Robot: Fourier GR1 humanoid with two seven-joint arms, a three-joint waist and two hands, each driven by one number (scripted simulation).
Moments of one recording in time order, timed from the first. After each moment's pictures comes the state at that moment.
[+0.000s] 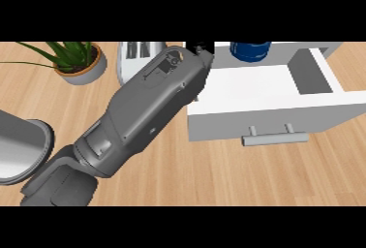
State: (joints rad) left arm -1.38 0.00 -0.41 -0.59 0.73 0.68 -0.04; right arm 0.35 -0.02 -0.66 -2.29 -0.54 0.44 0.31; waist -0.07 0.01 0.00
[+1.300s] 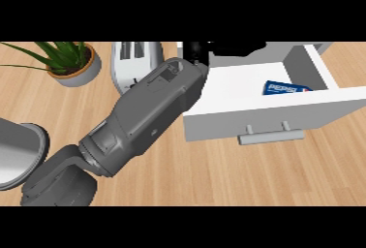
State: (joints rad) left arm -1.38 0.00 -0.61 -0.46 0.96 0.79 -0.18; right arm 0.30 -0.04 -0.65 -2.31 -0.52 0.42 0.34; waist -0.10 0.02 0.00
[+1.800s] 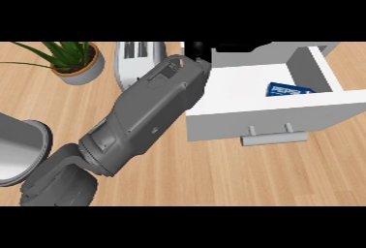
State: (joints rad) left arm -1.40 0.00 -0.59 -0.47 1.02 0.77 -0.25; right arm 0.23 -0.10 -0.63 -2.36 -0.33 0.51 0.16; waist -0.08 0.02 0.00
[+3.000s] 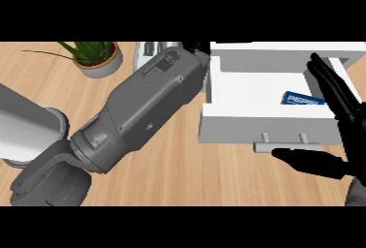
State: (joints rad) left arm -1.41 0.03 -0.58 -0.52 1.02 0.79 -0.22; right arm -0.21 -0.11 -0.08 -2.04 0.74 0.28 0.01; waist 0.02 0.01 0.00
